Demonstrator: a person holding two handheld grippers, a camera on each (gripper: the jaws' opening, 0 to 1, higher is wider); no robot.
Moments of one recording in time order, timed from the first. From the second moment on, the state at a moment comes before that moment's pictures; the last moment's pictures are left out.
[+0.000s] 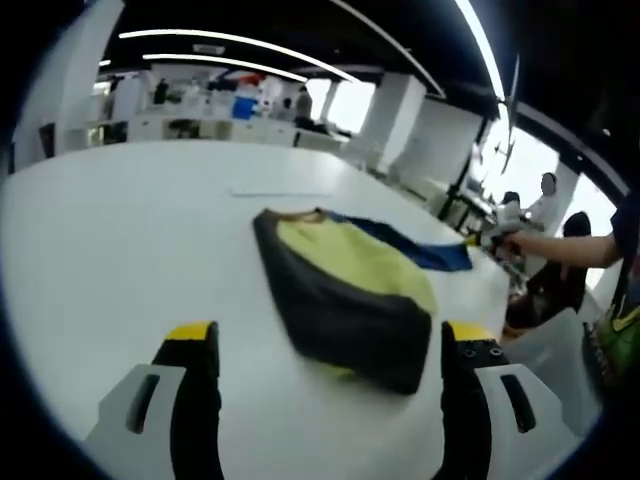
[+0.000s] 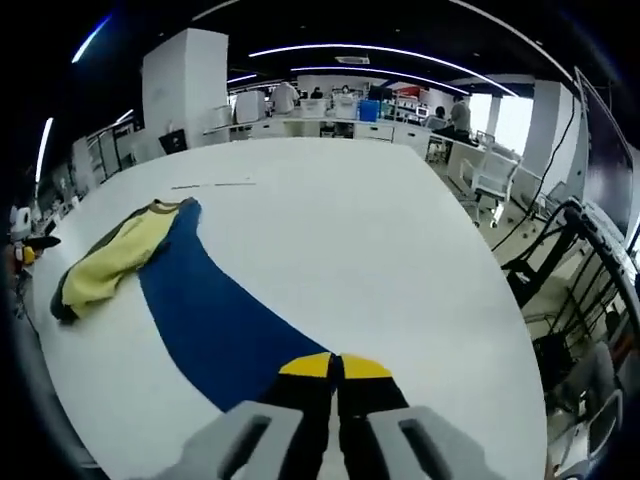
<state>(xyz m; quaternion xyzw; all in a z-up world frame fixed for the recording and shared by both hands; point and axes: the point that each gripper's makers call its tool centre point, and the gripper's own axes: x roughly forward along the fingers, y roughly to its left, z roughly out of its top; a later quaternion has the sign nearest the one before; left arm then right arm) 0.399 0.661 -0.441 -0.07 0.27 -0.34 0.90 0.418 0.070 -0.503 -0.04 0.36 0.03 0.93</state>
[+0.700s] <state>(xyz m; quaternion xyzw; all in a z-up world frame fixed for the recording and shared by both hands) 0.398 0.662 -0.449 -0.06 0.30 -0.33 0.89 0.438 0.036 -0.521 -0.04 0.38 -0.01 0.93</state>
